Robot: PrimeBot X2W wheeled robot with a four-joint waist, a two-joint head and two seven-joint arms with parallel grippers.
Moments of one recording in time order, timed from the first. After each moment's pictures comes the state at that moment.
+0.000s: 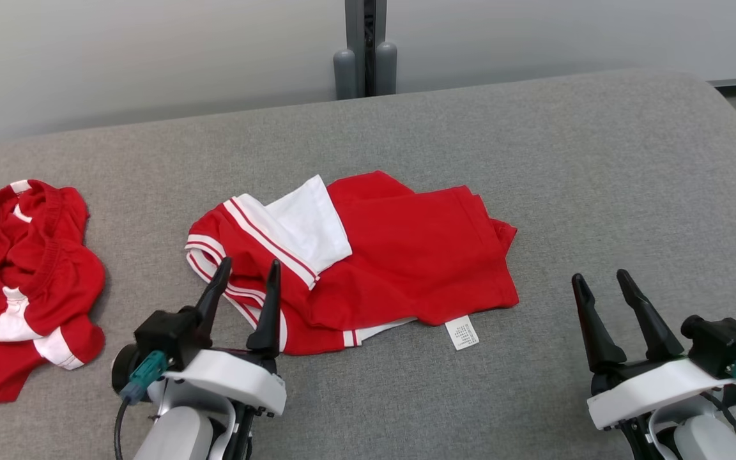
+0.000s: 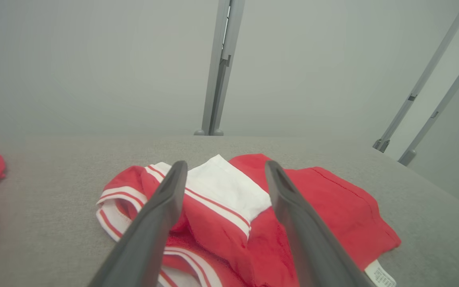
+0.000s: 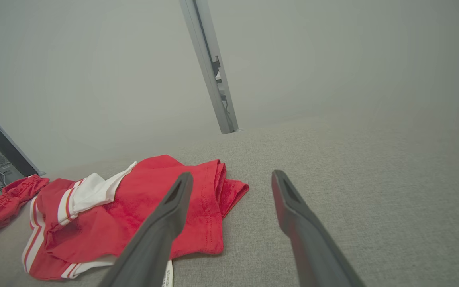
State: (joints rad) left arm -0.20 0.09 -0.29 0.27 -0.41 0.03 -0.23; right arm -0.15 -0.20 0.25 0.25 0.52 0.13 -0.26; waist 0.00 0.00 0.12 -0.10
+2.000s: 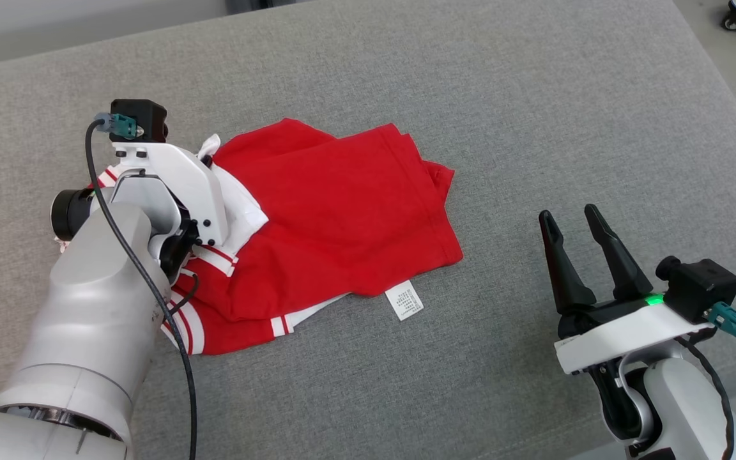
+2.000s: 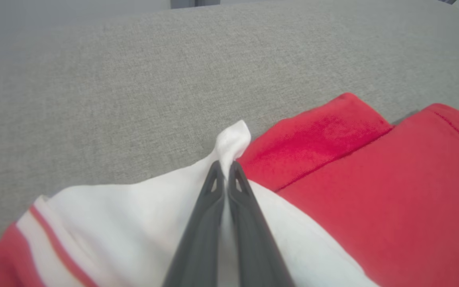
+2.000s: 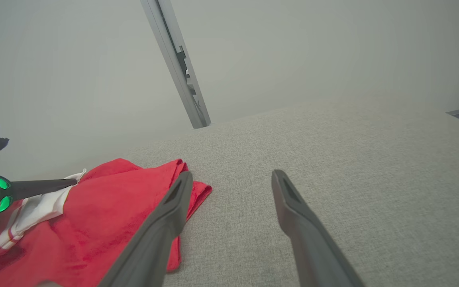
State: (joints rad) left arm -1.03 0.08 -0.40 1.27 -0.51 -0.12 0.13; right arm -0.32 -0.15 0.31 0.26 0.53 0.13 -0.26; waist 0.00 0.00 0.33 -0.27
